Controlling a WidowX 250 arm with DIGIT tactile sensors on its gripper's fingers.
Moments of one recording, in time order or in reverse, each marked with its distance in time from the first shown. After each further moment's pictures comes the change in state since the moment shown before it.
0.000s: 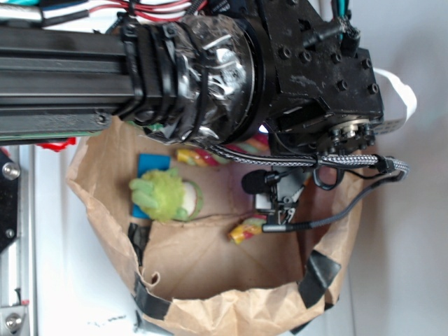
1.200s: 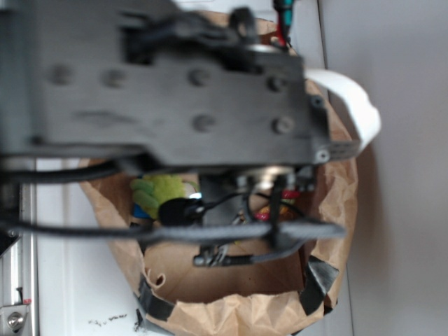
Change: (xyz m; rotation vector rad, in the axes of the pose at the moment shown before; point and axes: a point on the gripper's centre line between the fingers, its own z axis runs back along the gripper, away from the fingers) arm -0.041 -0.023 0.070 0.054 0.033 -0.012
